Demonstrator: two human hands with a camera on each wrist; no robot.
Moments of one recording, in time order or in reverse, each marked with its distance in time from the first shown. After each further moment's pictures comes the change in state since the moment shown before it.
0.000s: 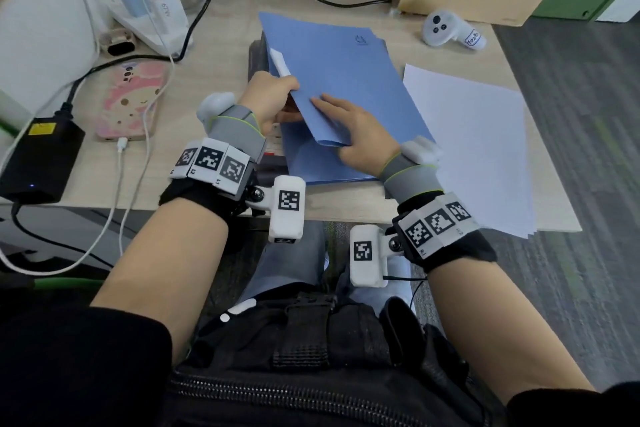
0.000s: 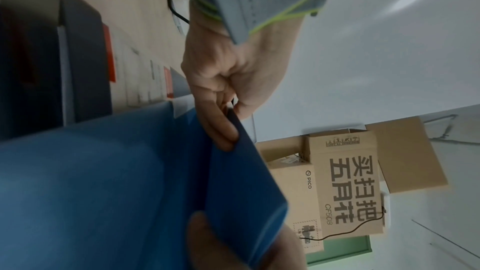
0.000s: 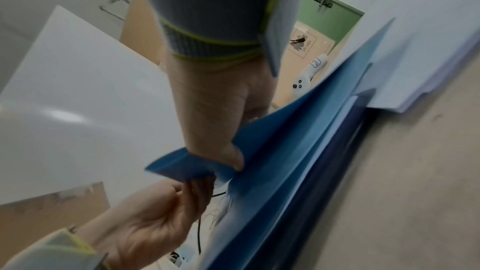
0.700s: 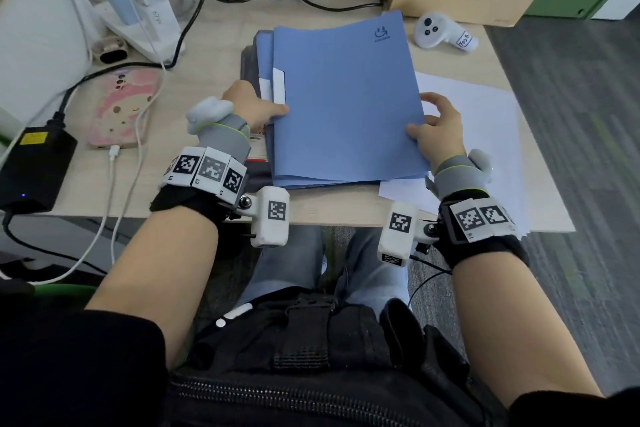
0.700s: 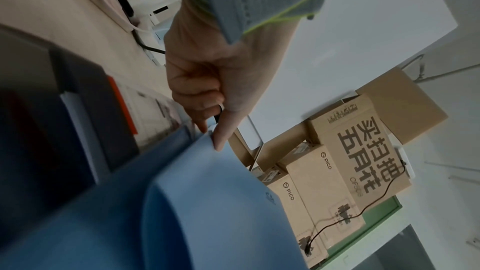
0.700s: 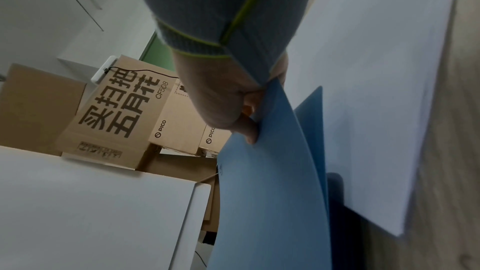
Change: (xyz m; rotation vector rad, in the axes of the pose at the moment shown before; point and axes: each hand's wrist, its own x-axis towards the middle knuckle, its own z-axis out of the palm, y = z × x) left_hand 0.020 -0.013 -0.018 0.707 0.190 0.001; right_hand -0.029 0.070 -0.040 0.615 0.539 0.578
